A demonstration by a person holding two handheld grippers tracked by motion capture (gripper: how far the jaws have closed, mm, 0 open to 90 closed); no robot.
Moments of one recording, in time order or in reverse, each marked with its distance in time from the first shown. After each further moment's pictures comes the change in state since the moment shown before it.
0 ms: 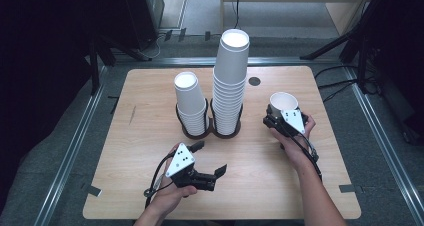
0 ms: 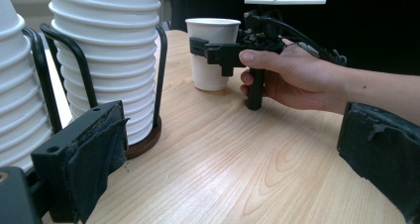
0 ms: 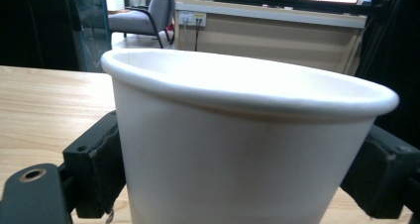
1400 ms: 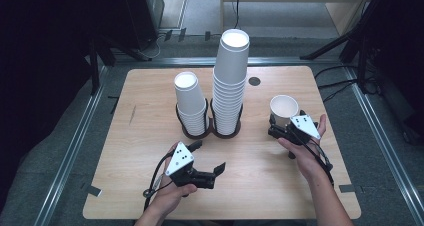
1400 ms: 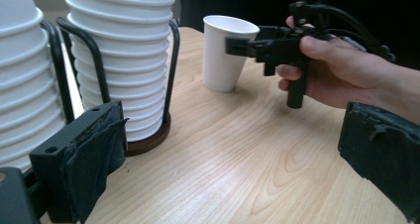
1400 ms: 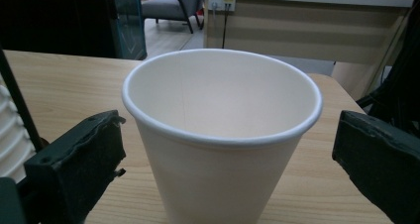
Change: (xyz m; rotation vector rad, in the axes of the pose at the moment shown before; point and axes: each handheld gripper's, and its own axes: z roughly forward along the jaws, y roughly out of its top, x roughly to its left) left arm 0.004 0.001 0.000 0.006 0.050 -0.022; right arm -0.023 0.014 -0.038 0.070 0.133 0.018
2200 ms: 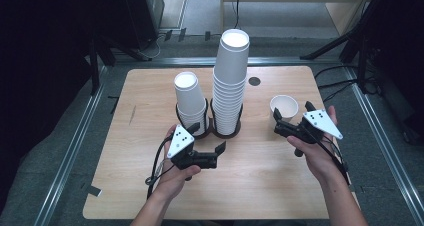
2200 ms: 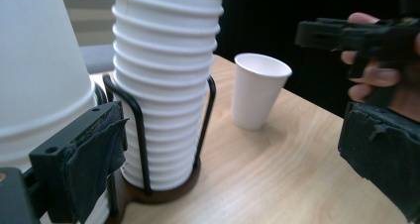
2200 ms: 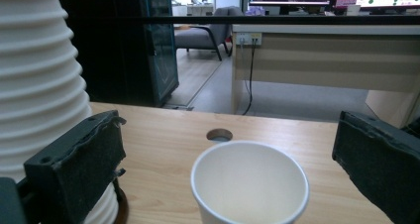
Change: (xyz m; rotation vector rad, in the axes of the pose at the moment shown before) left arm 0.012 0.040 0.019 -0.068 0.093 0.001; right arm 0.002 0.066 -0.047 -0.094 0.127 0.042
